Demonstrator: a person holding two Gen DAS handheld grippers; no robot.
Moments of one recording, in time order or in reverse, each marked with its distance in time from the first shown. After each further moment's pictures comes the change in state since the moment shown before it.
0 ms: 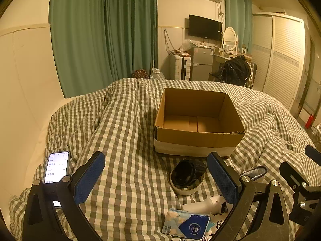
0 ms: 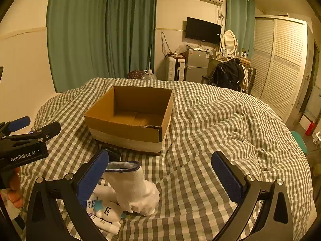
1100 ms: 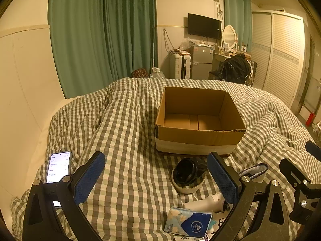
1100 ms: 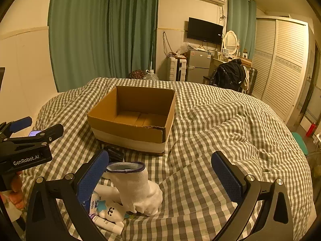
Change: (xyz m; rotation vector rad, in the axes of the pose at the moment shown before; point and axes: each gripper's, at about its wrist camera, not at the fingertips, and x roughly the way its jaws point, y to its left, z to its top) left arm 0.000 0.000 -0.003 0.009 0.006 0.007; right arm 0.000 0.004 0.002 -0.010 -0.002 0.011
